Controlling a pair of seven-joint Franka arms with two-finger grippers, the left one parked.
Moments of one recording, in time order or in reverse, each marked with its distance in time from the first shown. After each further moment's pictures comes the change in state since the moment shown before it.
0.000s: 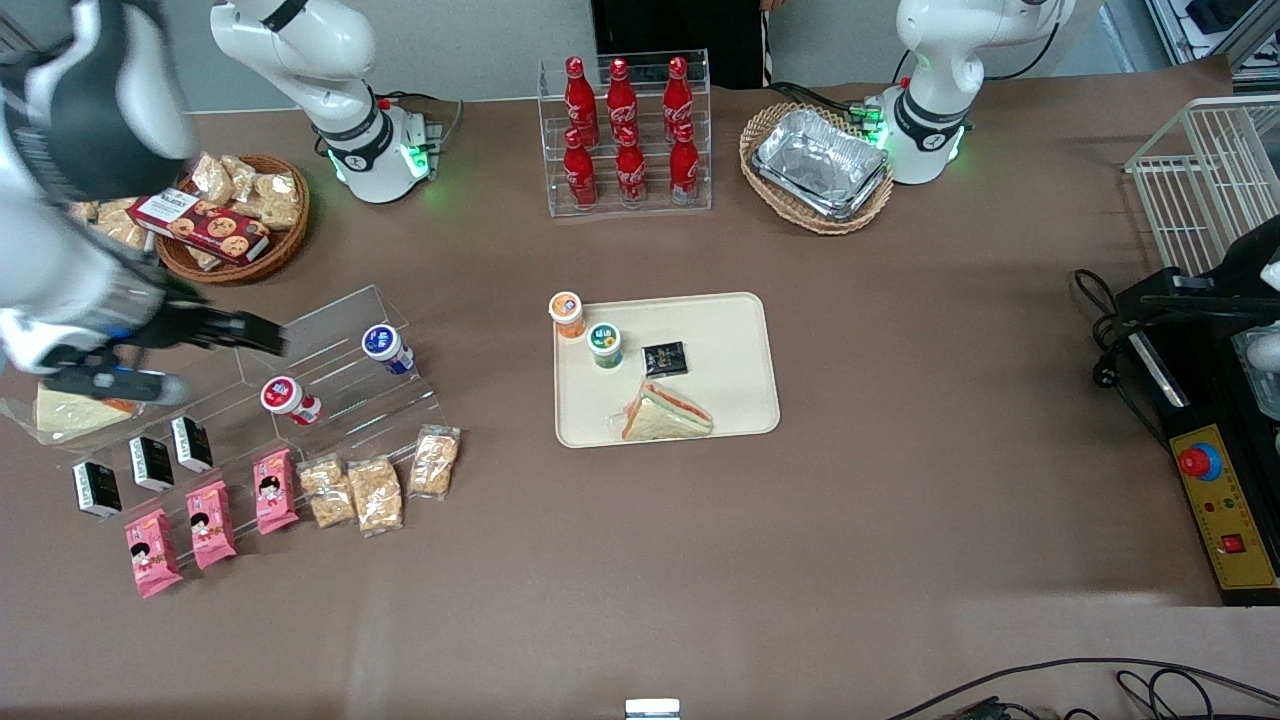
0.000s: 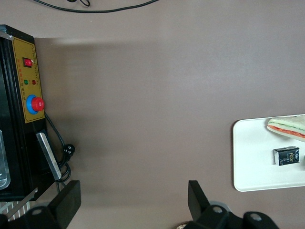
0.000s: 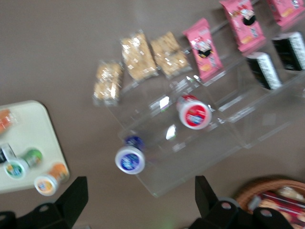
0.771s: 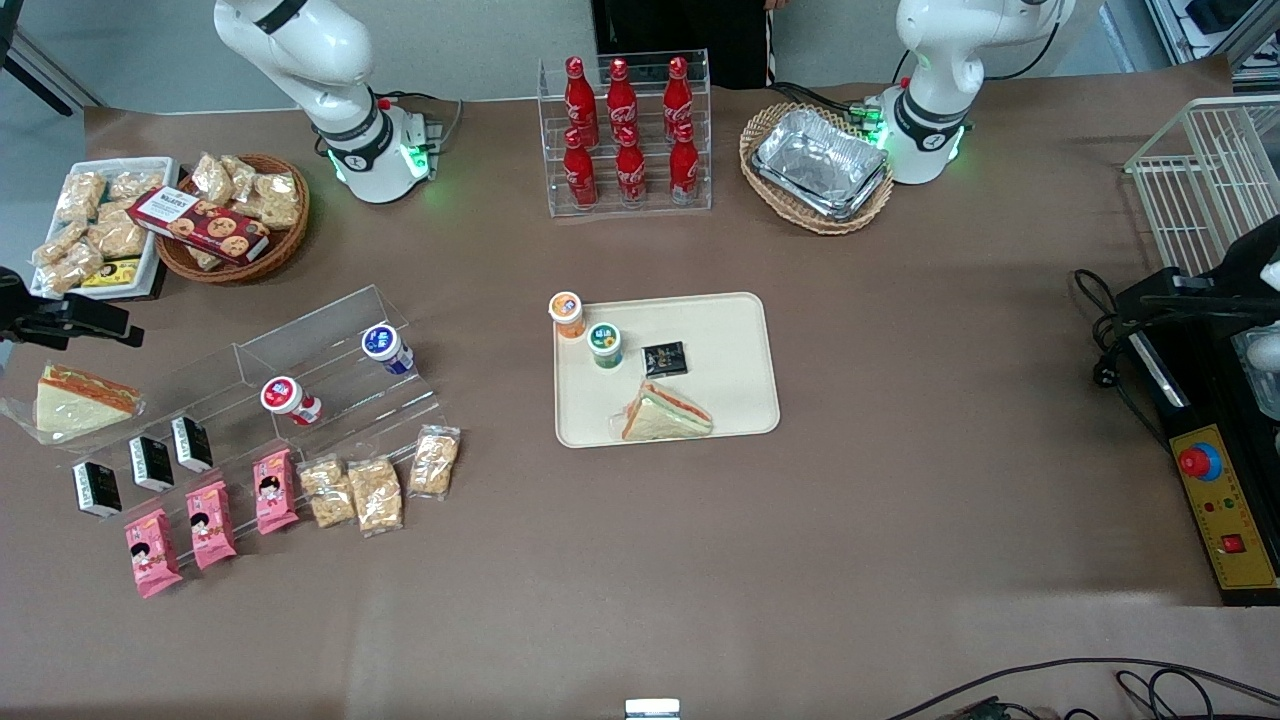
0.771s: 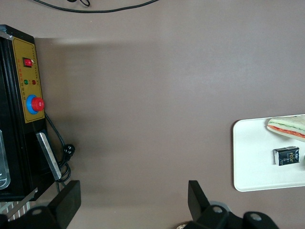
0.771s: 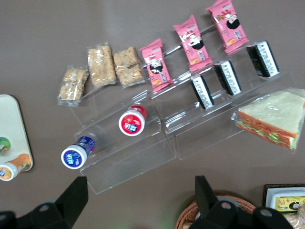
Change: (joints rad) arm -0.096 0.013 -0.151 0.088 0.007 -0.042 -0.348
